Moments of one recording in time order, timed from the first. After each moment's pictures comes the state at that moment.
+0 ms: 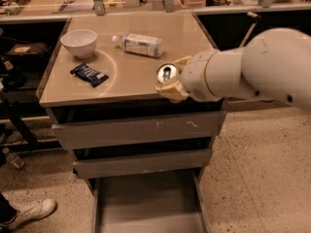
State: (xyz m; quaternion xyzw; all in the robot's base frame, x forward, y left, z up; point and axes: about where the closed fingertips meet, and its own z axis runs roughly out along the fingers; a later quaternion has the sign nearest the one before) arm 0.536 -0.039 0.910 -0.50 0.72 0.07 0.48
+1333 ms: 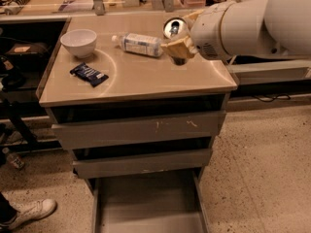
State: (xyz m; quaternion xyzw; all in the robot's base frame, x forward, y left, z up) arm 0.576 -0.052 0.998 -0.47 0.70 0.05 0.54
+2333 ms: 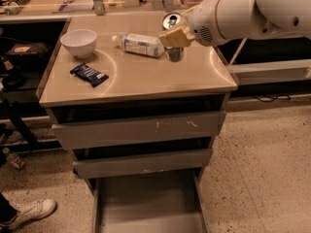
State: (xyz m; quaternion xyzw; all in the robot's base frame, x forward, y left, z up) arm 0.621 -0.053 0.993 -0.45 0.72 0.11 0.51
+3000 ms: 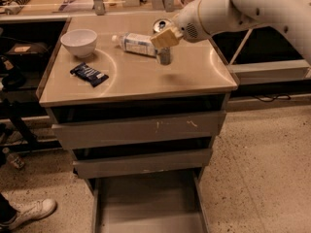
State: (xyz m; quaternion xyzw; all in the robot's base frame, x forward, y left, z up) arm 0.675 -0.035 0.957 -0.47 0.74 0.16 0.46
